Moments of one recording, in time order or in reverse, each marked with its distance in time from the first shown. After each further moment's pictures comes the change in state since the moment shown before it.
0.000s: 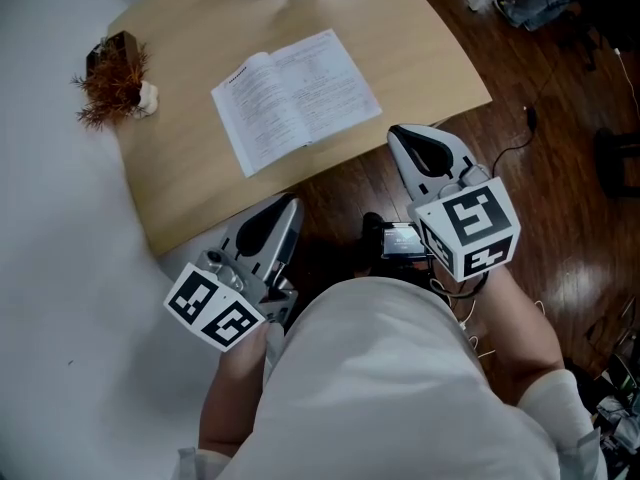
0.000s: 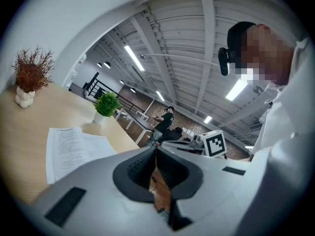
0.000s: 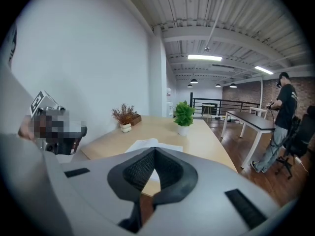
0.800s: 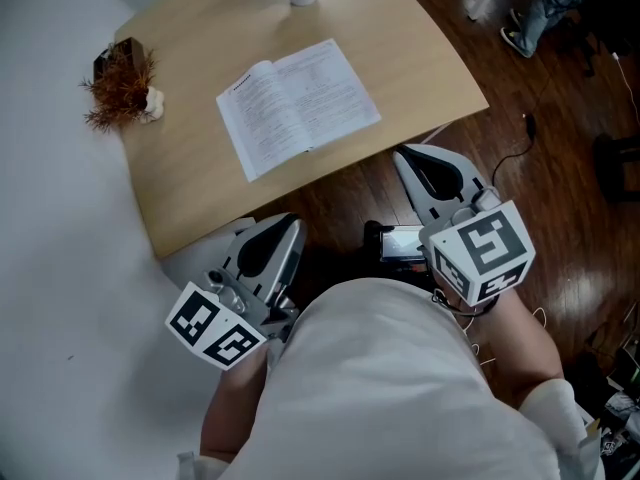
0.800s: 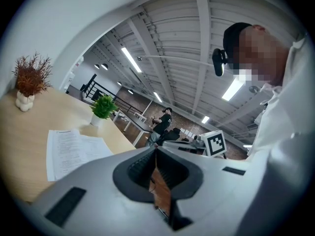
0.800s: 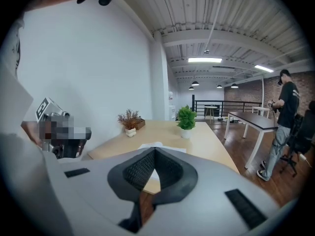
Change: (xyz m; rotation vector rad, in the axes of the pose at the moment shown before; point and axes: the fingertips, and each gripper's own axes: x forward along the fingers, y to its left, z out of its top) left arm -0.020 -0.028 0.000 0.025 -0.016 -0.020; right arm -0.036 0.017 0.011 0.015 -0.048 0.040
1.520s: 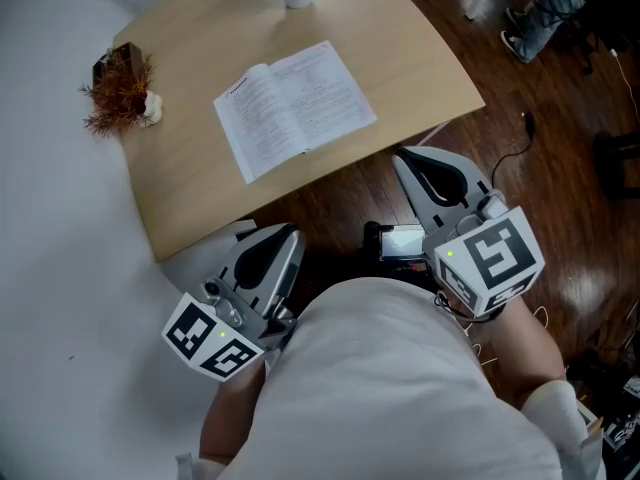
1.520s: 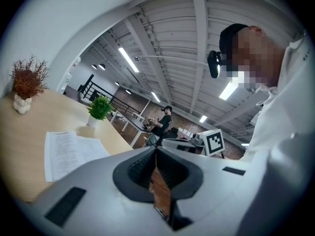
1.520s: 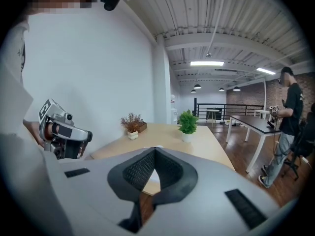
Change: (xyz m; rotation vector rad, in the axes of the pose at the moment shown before) left arm -0.003 -0.018 0.004 0.024 0.000 -0.020; right arm -0.017 0.002 0.013 -0.022 -0.035 0.020
